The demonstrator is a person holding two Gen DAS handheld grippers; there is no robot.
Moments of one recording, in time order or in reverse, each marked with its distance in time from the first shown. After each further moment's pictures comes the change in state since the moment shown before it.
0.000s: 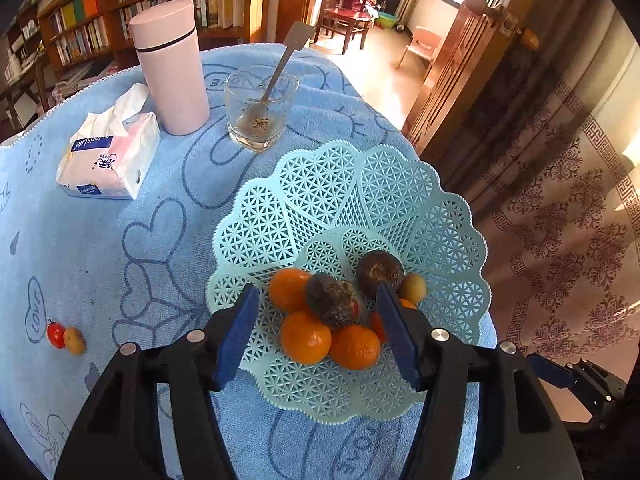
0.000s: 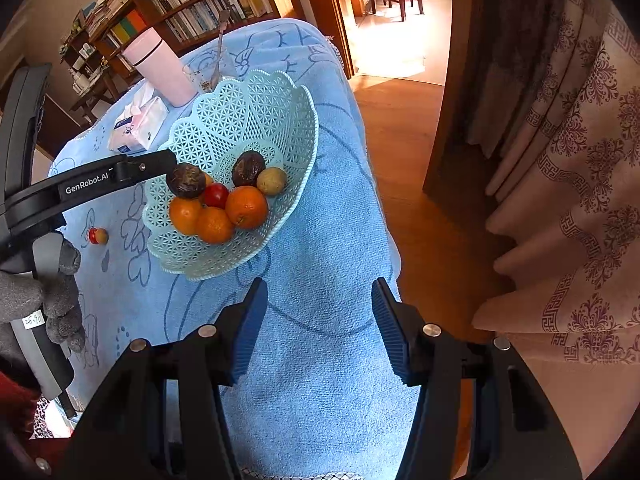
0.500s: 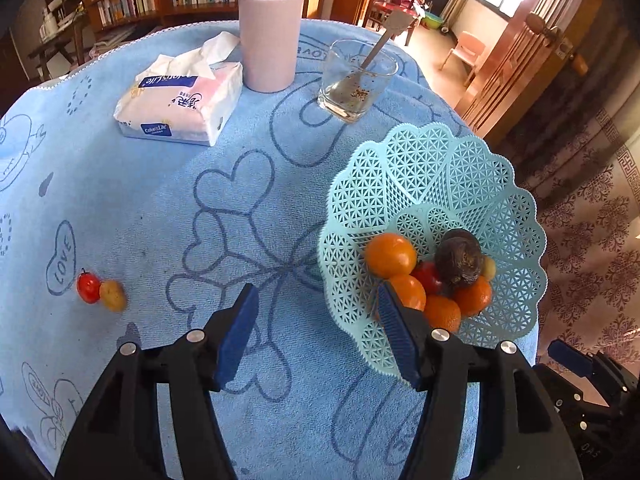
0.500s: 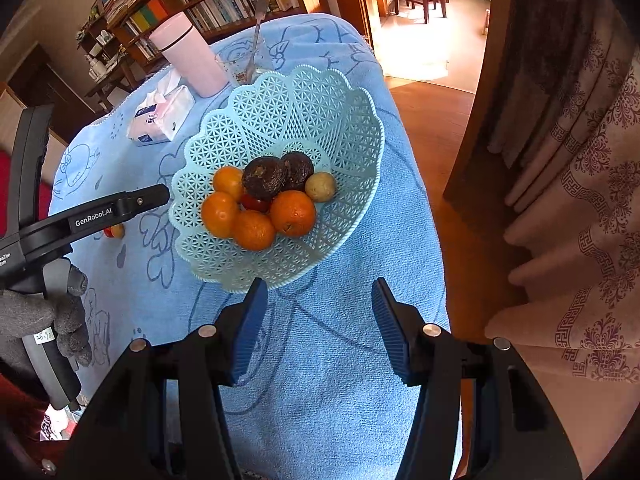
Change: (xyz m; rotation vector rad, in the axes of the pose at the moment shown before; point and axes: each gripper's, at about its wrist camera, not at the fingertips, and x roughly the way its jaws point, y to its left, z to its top) left arm -0.007 0.066 -0.029 -0.141 0.051 0.089; right arm 0.012 0.037 0.009 -0.065 0.013 0.043
